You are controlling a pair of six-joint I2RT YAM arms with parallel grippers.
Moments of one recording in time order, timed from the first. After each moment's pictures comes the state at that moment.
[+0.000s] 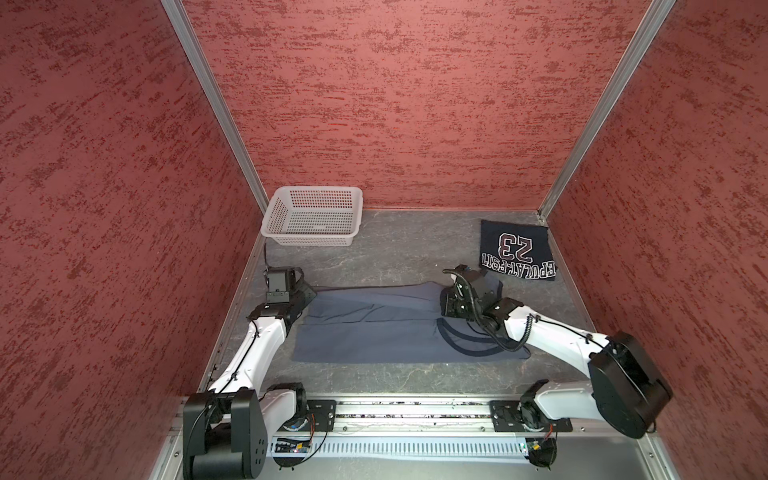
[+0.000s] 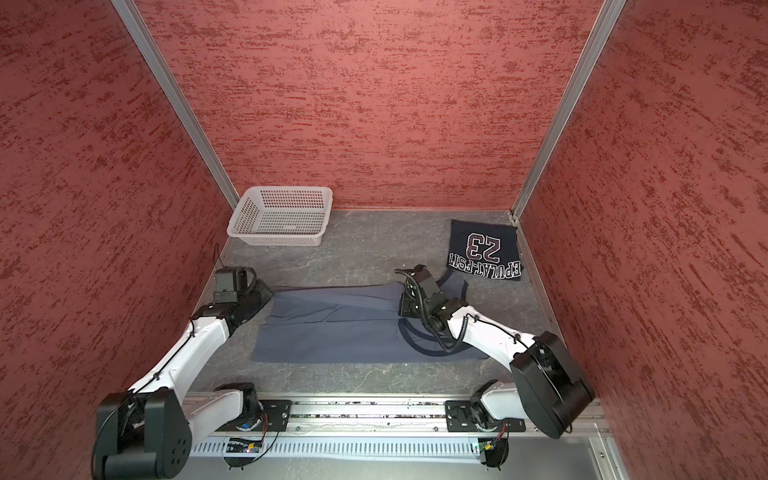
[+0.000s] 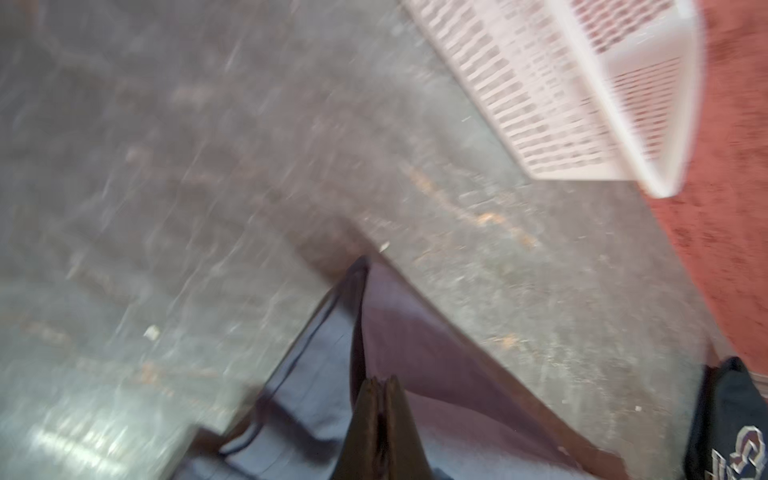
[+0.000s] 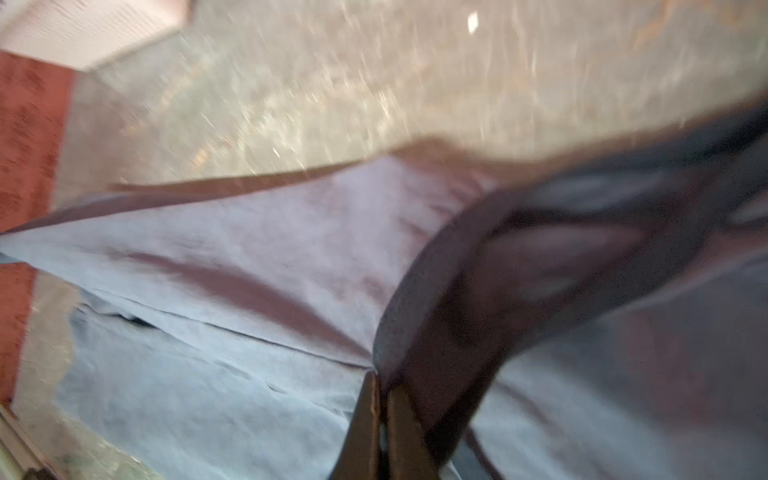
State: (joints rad) left arm 0.08 1.10 0.57 -0.34 0.02 -0.77; right arm 0.61 1.36 0.67 -0.18 -0.07 0.67
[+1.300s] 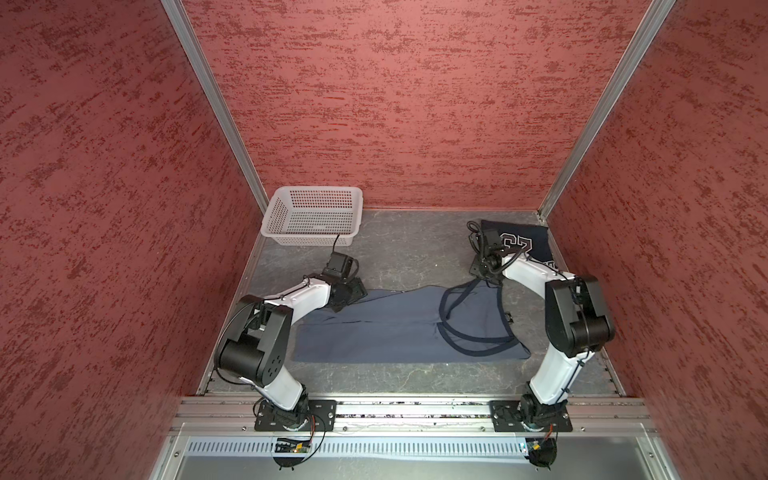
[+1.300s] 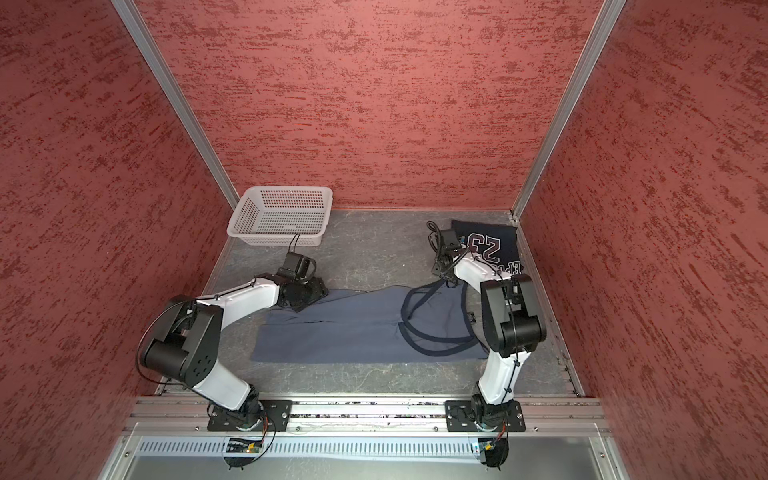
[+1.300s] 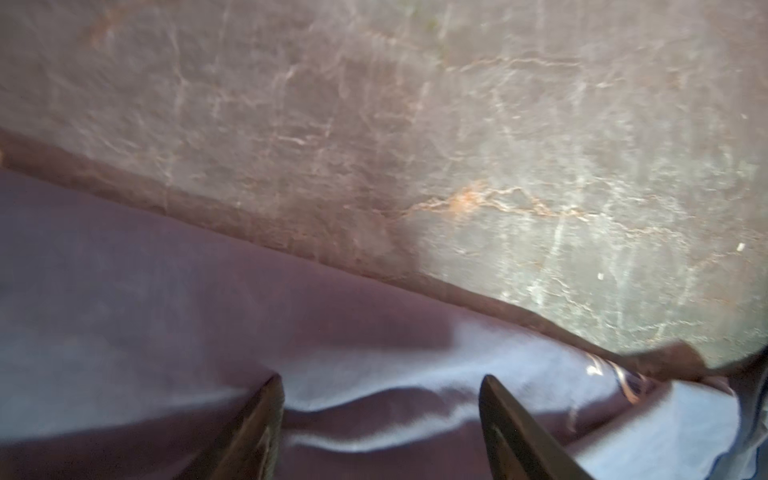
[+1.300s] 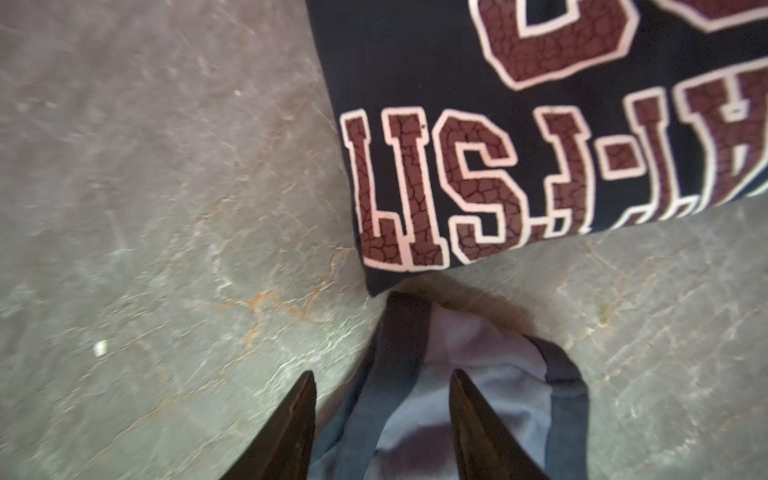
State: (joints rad) left arm -0.30 1.61 0.85 -0.35 0.09 -0.78; right arm 0.19 1.84 1.20 -0.50 0.19 0.62
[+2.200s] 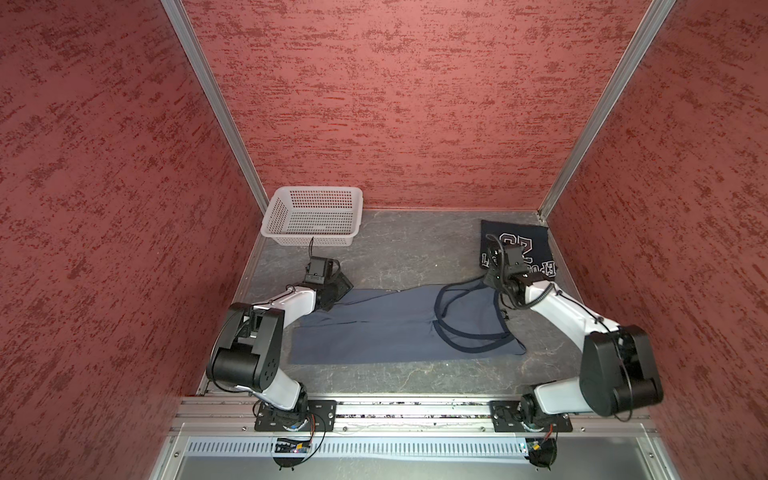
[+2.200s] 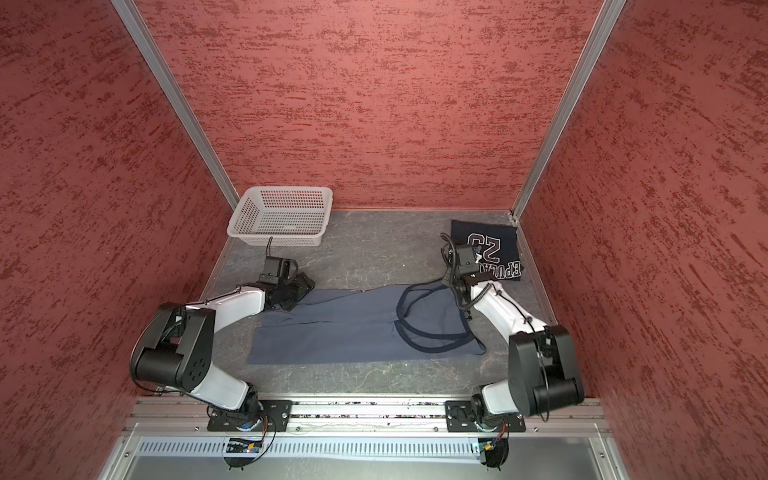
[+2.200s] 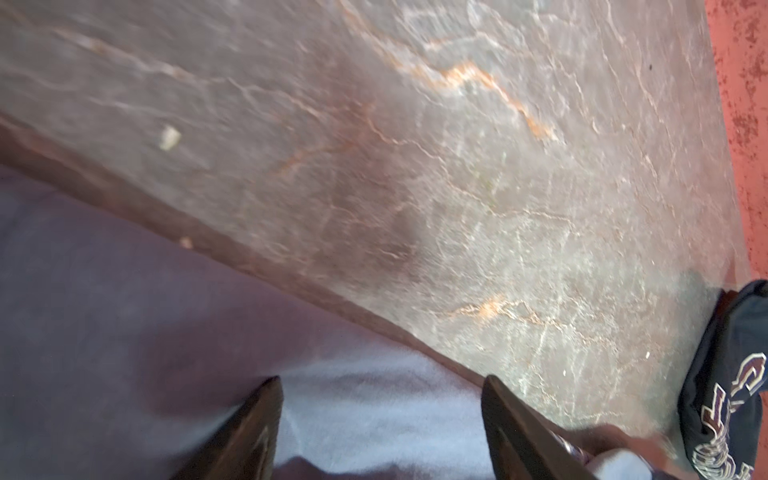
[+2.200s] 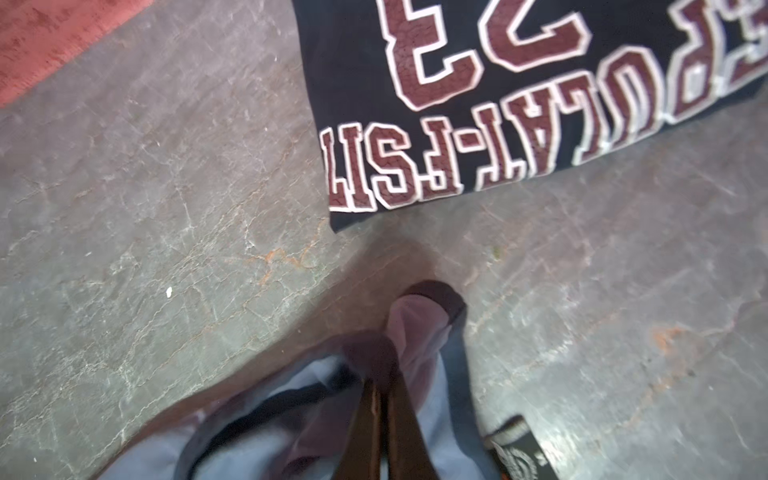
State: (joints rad) left arm -0.16 1.56 0.73 -0.15 0.10 -0.89; right arm 0.18 1.37 0.82 -0.38 0.20 0.66
